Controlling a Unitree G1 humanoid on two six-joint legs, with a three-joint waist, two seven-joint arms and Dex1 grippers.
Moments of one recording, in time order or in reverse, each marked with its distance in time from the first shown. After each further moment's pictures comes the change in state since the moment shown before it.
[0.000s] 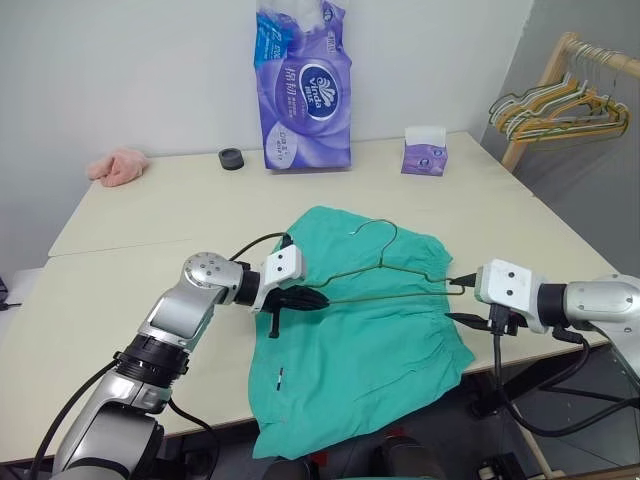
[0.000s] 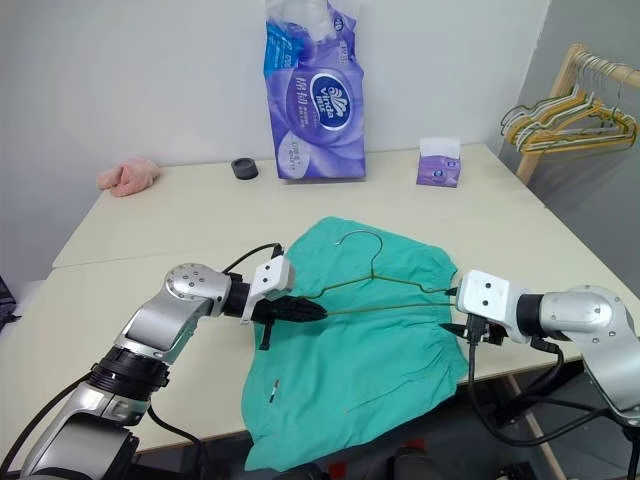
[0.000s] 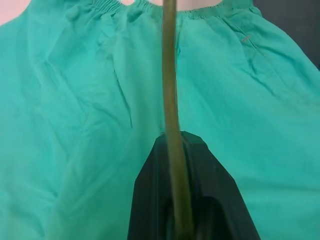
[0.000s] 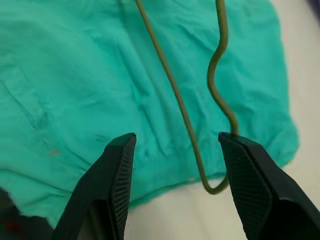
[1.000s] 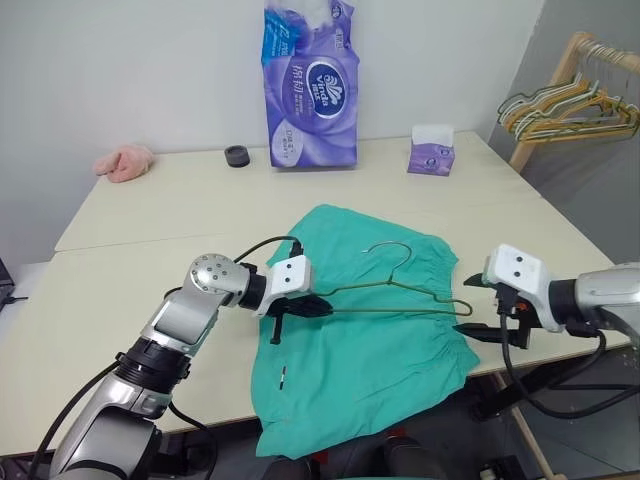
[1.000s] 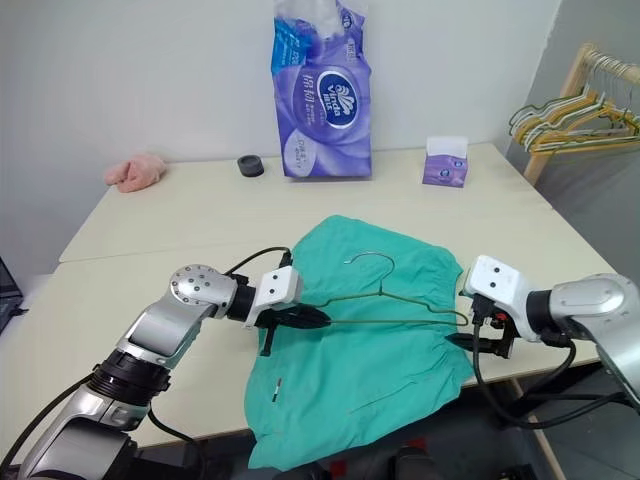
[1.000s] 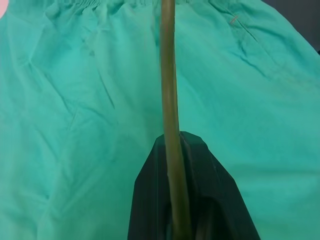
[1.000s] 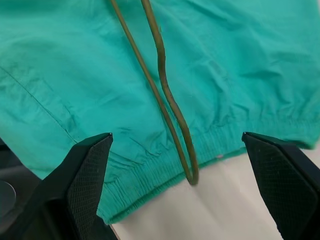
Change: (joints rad) left arm 0.015 0.005 -0.033 -0.044 0.058 -0.039 0.002; right arm -0.076 -0.075 0.021 -0.020 0.152 0.286 -0.023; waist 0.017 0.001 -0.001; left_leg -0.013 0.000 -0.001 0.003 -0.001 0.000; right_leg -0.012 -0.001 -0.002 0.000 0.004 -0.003
